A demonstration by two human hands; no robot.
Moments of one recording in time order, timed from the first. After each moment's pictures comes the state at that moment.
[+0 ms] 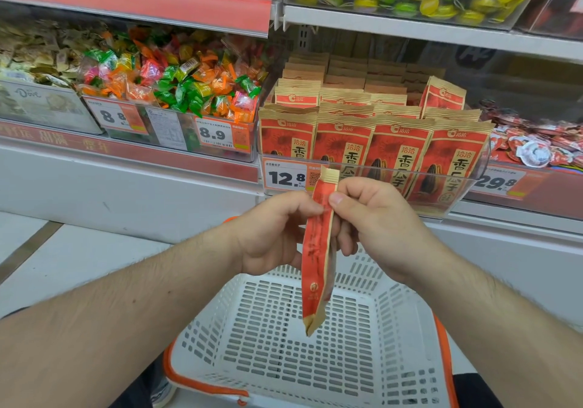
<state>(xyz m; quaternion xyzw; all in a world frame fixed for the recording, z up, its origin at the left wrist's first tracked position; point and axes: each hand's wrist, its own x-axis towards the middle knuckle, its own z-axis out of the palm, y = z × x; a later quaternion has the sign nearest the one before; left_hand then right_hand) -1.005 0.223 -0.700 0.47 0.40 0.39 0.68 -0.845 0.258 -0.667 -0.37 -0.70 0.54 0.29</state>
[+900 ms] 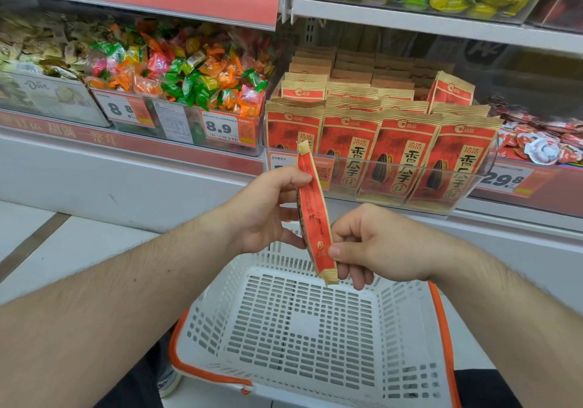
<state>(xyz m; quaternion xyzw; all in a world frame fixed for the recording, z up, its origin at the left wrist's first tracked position) -1.013 0.227 -0.691 0.30 0.52 0.50 0.63 -0.832 0.258 -0.660 -0.37 -0.81 0.45 -0.04</state>
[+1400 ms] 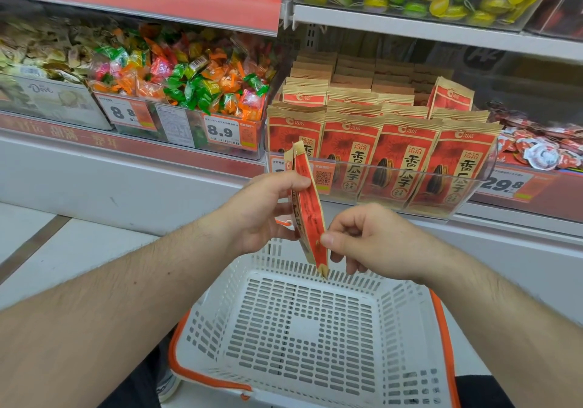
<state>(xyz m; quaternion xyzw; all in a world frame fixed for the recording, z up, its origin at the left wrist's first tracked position) -1.018 0.230 -0.694 0.30 0.51 0.54 0.60 -0.834 0.262 -0.669 -0.42 -0.81 0.42 0.04</state>
